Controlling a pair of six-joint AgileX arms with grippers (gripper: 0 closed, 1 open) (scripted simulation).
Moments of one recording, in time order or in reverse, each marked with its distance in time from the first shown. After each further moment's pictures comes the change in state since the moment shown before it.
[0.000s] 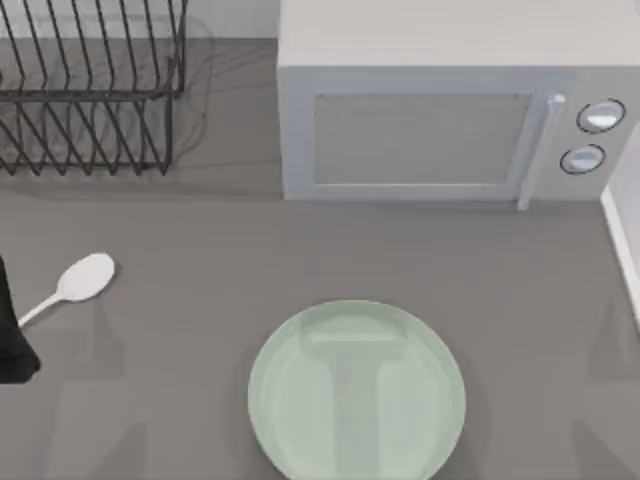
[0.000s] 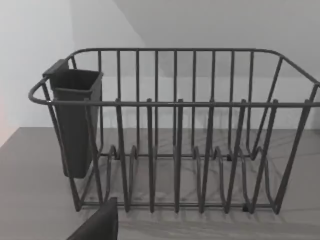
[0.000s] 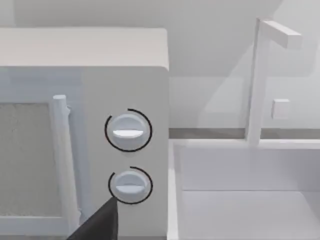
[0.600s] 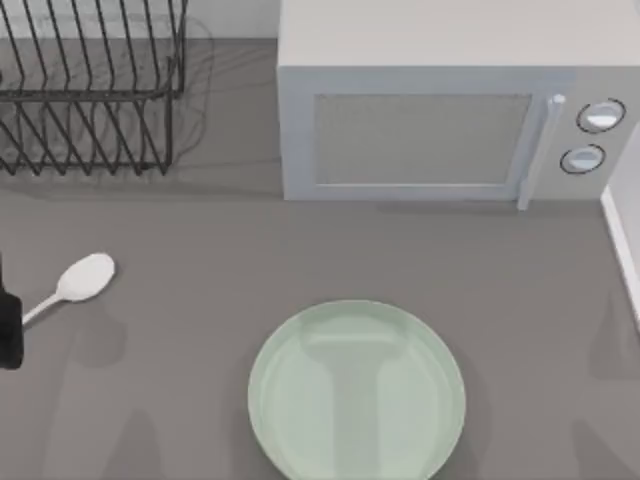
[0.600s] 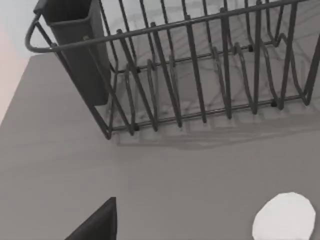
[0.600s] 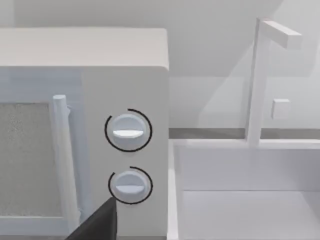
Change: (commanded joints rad) left arm 0.022 0.380 0.301 -0.254 -0.002 0.219; right arm 0.000 0.000 0.000 0.000 0.000 0.000
